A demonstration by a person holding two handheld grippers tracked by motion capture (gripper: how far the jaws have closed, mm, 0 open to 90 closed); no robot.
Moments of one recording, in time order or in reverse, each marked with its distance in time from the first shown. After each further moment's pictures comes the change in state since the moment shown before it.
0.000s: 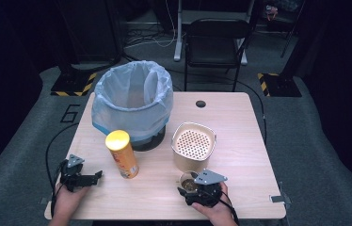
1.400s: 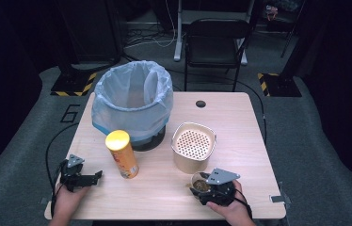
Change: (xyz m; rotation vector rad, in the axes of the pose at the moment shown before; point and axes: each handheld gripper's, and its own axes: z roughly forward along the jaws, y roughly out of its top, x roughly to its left) left arm 0.000 0.000 0.001 -0.011 0.004 -0.002; right arm -0.025 0.001 -0.036 0.042 0.035 -0.103
